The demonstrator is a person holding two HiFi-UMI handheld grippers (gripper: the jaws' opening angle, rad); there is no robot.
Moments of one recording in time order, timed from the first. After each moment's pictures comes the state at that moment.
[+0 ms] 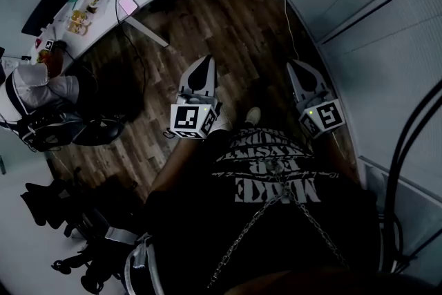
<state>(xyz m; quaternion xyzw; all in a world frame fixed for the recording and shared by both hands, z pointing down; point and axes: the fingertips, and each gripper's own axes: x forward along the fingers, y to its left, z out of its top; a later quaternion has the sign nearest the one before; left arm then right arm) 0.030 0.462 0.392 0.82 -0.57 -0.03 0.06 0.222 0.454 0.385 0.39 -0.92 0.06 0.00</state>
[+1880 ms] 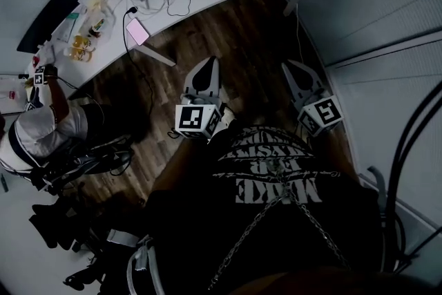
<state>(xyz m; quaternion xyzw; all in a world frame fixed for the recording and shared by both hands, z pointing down) -0.096 0.261 0.400 0.81 -0.58 -0.04 0.10 0.075 0.249 0.387 0.36 -0.93 0.10 0.02</state>
